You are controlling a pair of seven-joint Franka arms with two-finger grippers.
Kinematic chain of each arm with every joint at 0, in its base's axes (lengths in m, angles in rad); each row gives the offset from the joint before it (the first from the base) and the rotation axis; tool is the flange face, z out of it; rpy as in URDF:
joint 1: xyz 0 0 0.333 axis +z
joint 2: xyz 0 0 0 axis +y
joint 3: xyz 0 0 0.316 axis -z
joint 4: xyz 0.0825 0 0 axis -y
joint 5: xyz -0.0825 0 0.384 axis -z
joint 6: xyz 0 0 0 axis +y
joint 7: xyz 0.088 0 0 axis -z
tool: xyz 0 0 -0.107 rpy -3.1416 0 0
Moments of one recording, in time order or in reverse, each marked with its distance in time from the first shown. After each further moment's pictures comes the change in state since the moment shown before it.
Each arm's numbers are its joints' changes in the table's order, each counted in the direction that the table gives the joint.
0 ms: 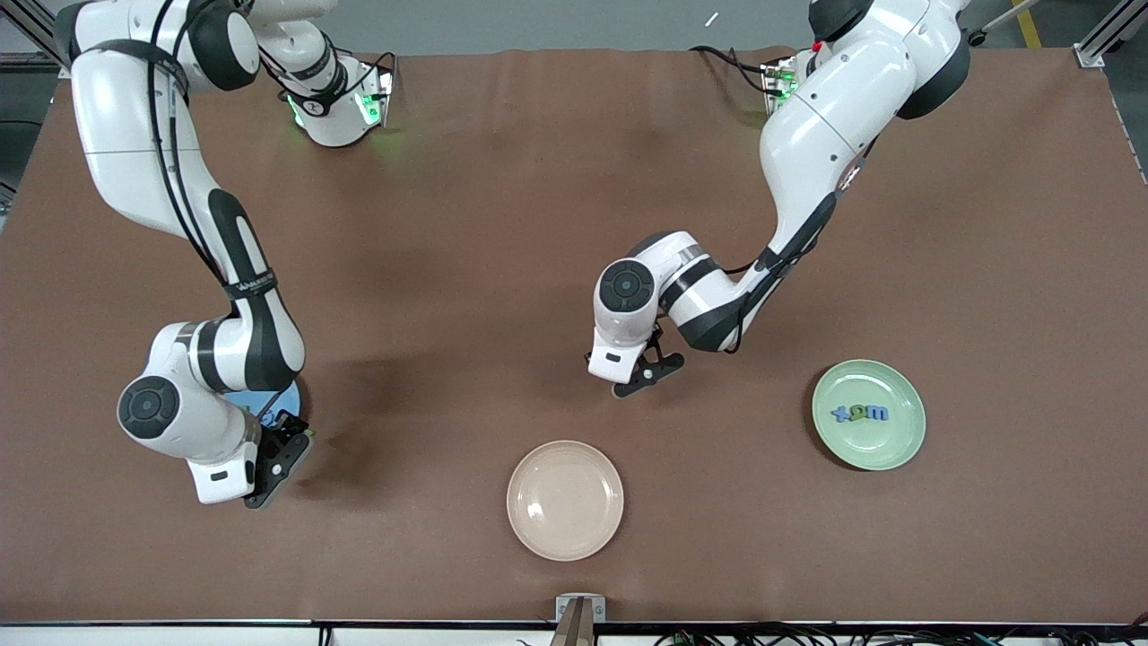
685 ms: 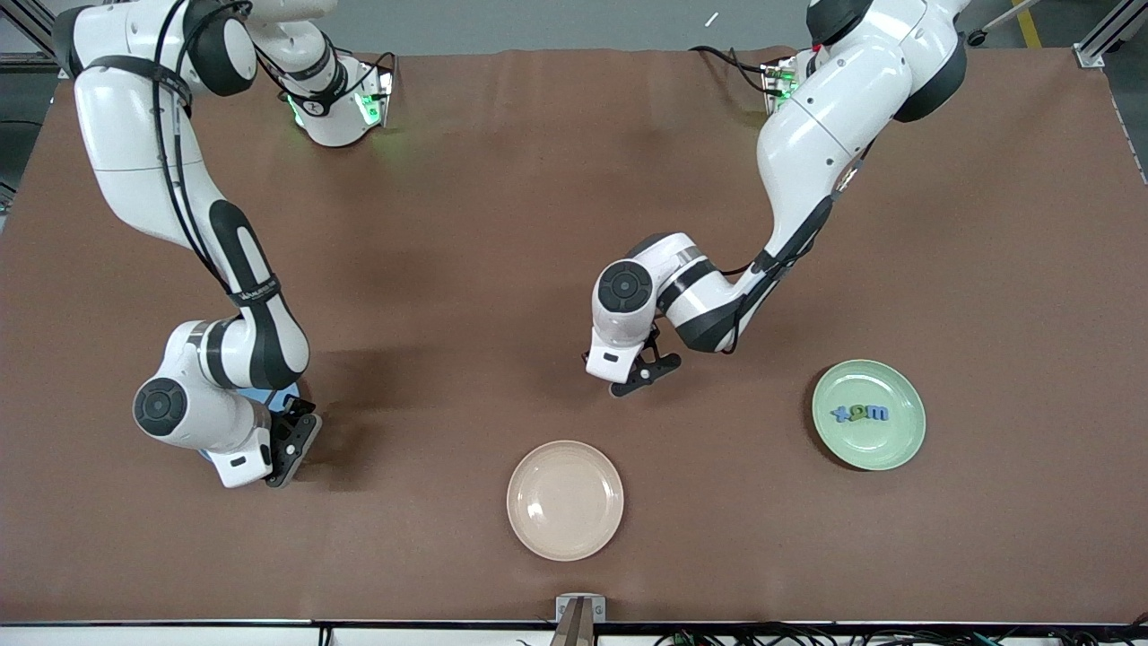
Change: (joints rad) left arm -0.003 0.010 0.000 0.002 0.000 -0.011 0.000; right arm -0.015 0.006 -0.001 -0.096 -0.097 -0.026 -0.147
